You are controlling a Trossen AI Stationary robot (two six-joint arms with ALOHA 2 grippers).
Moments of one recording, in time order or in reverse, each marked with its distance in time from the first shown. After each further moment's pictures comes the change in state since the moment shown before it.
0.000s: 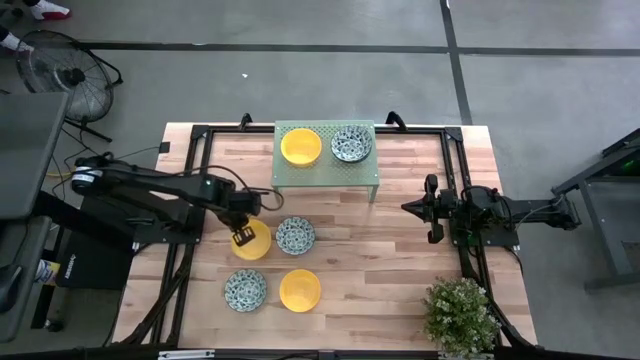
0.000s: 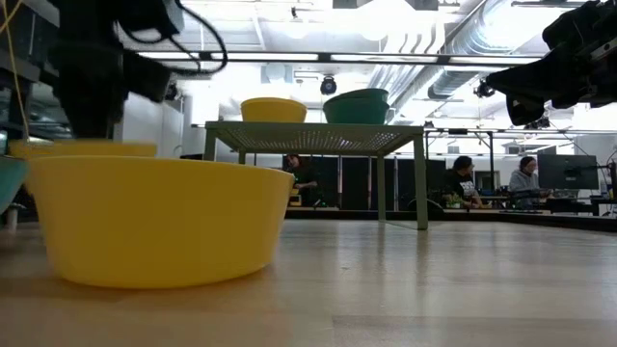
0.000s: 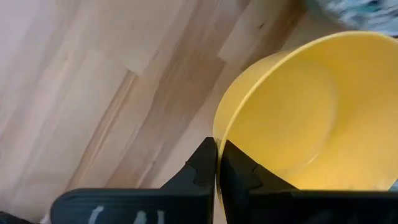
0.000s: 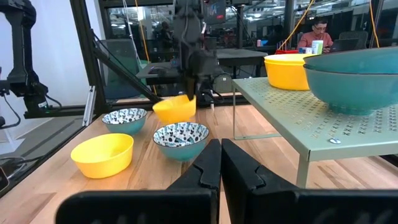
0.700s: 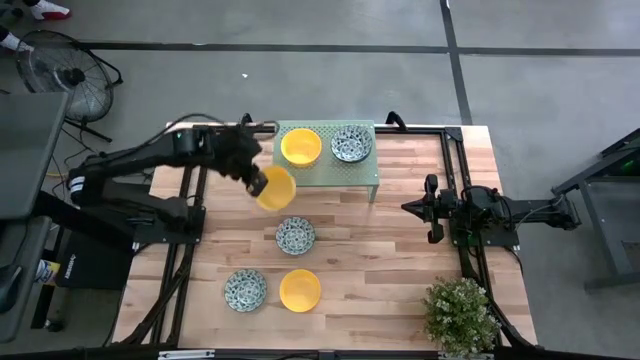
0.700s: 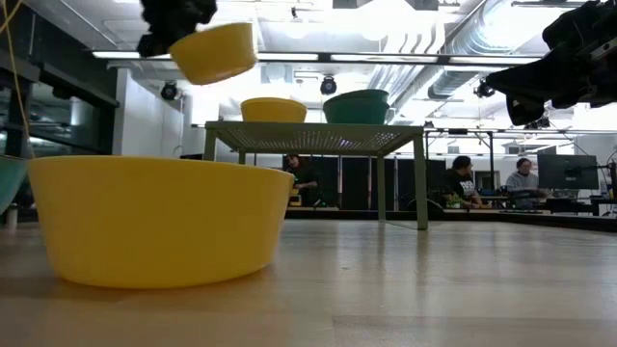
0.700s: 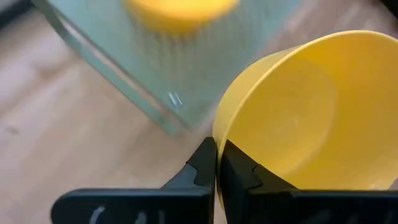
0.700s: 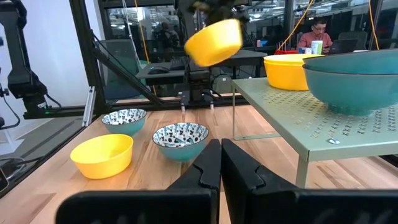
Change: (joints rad) left arm 0.311 -0.012 0.477 -0.088 -0.039 0.093; right arm 0.000 0.000 0.000 0.005 0.001 0.000
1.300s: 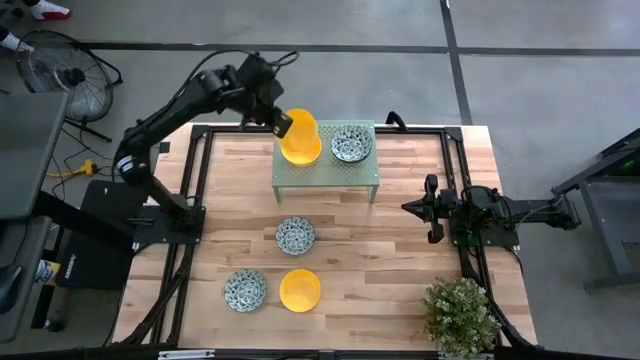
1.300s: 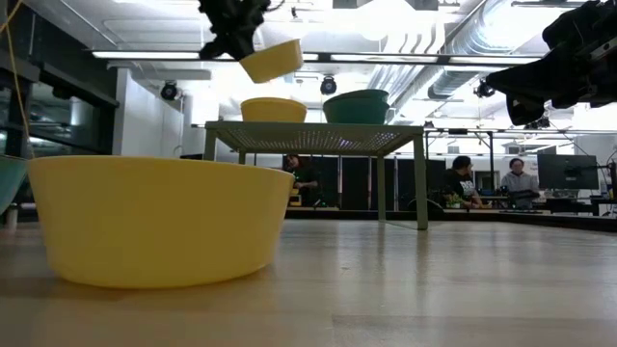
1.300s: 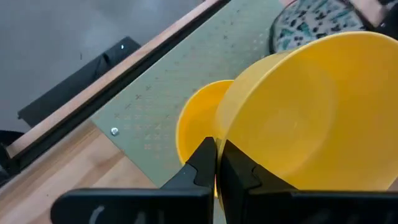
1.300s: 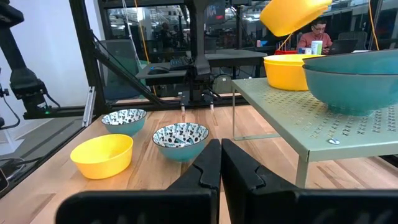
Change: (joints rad) left arm 0.352 0.429 0.573 -0.108 0.128 0.261; right arm 0.000 0.000 0.000 0.001 0.000 0.000
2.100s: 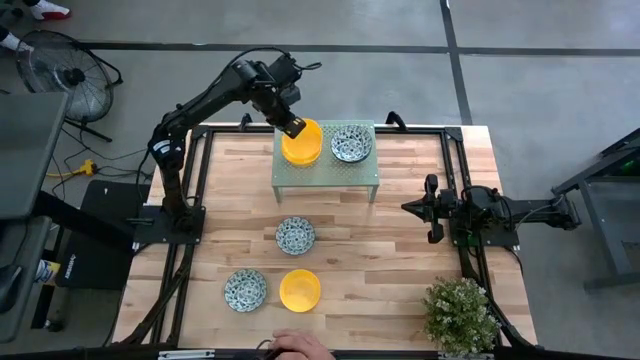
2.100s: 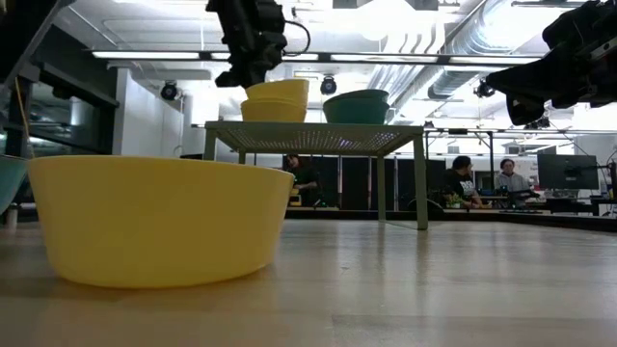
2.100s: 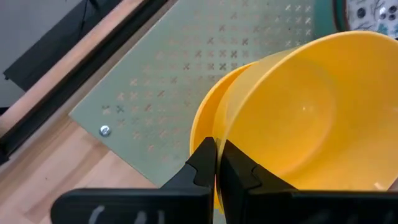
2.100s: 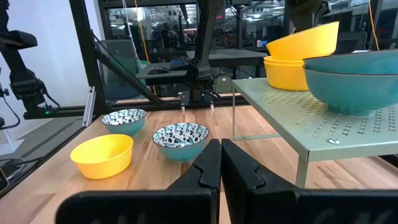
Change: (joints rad) left arm 0.037 0.285 0.204 -0.199 0.061 0.089; right arm 0.000 0.000 0.000 0.000 0.000 0.000
